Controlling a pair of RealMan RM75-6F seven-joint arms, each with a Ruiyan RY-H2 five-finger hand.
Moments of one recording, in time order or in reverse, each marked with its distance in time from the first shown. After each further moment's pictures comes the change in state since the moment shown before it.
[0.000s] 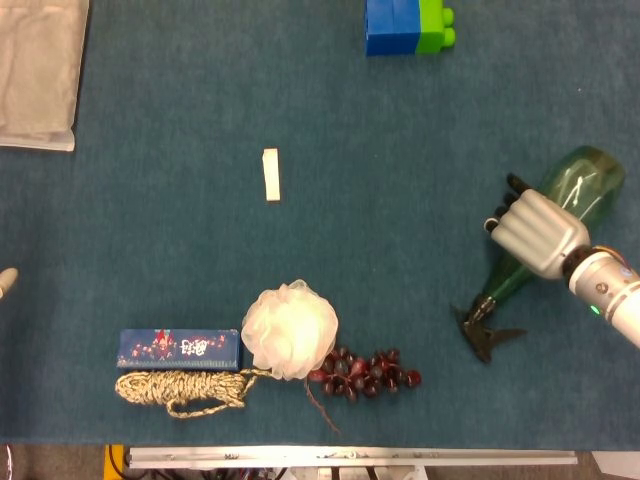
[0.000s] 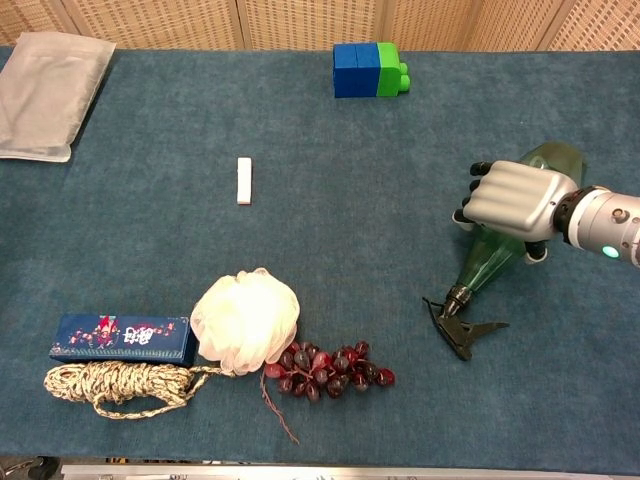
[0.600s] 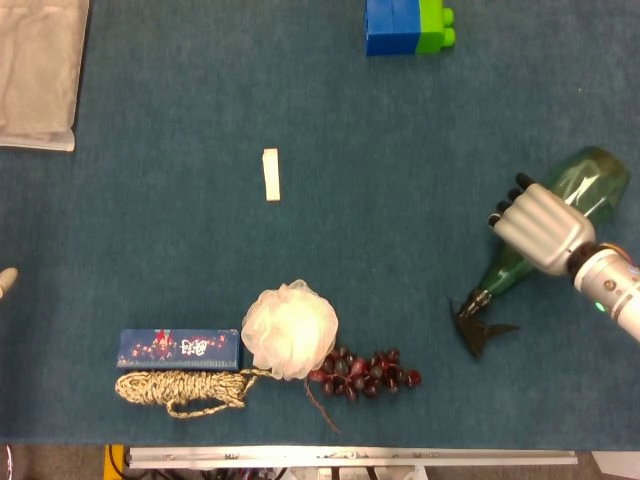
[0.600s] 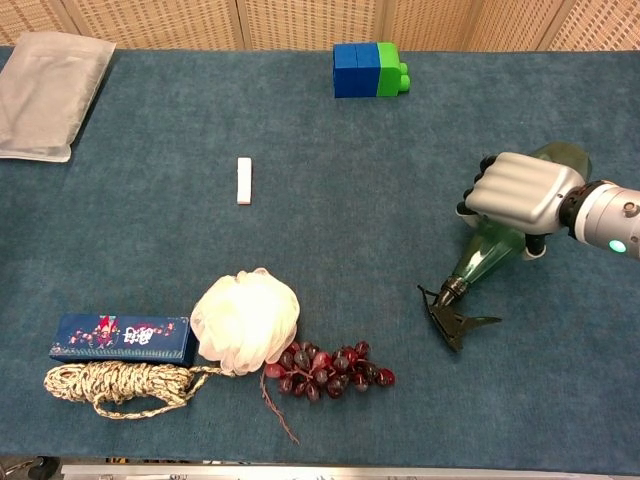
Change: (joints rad) left arm 0.000 0.000 0.000 0.000 0.000 0.000 0.000; right arm -0.023 0.013 0.004 0.015 -0.073 0.032 0.125
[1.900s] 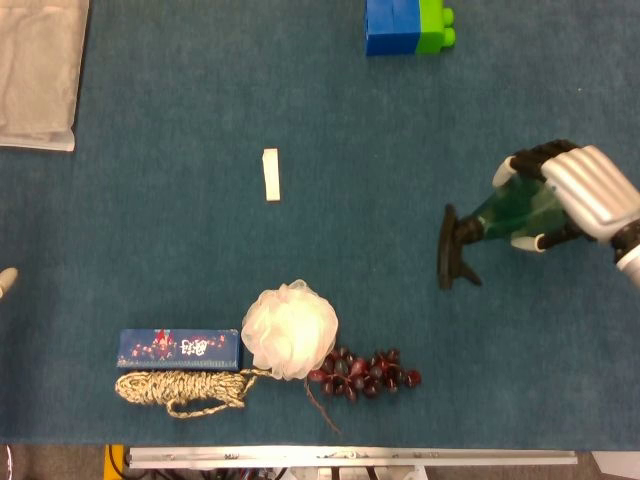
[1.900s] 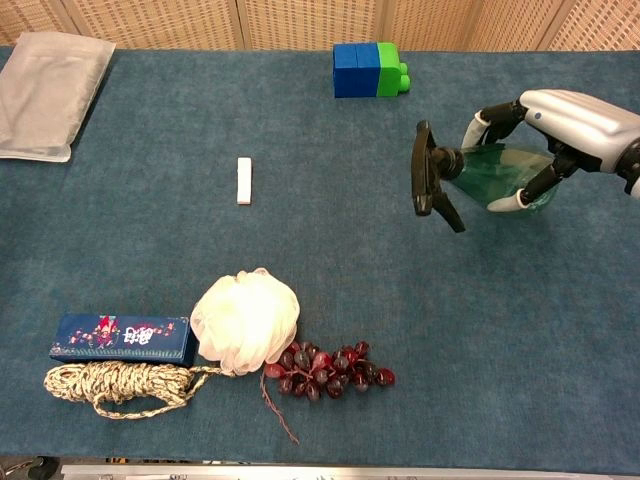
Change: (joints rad) left arm 0.000 0.000 0.000 0.000 0.000 0.000 0.000; right arm -0.210 0.031 0.151 0.100 -0.314 0.224 1.081
